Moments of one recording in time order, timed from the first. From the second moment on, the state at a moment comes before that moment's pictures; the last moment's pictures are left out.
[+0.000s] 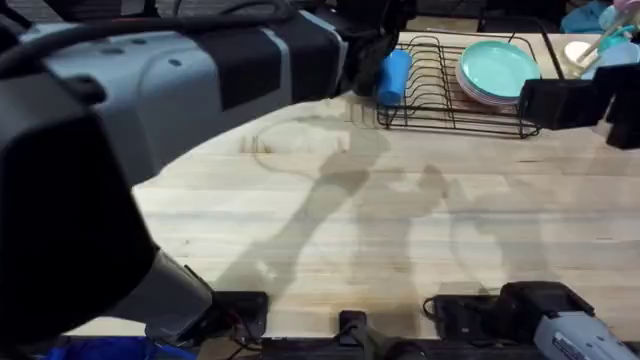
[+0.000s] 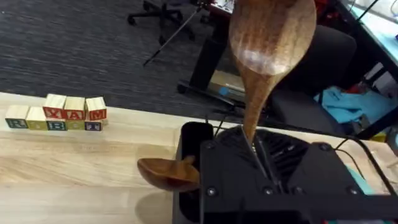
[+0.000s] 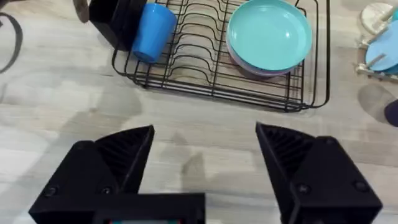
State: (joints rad) left arm -0.67 1.76 1.36 0.17 -0.49 -0.46; right arm 0.00 0.80 1.16 -1.01 -0.03 -0.06
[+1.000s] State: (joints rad) left arm -0.63 1.95 1.36 0.37 -0.49 -0.30; right arm 0.00 0.80 1.16 -1.01 -0.03 -0.06
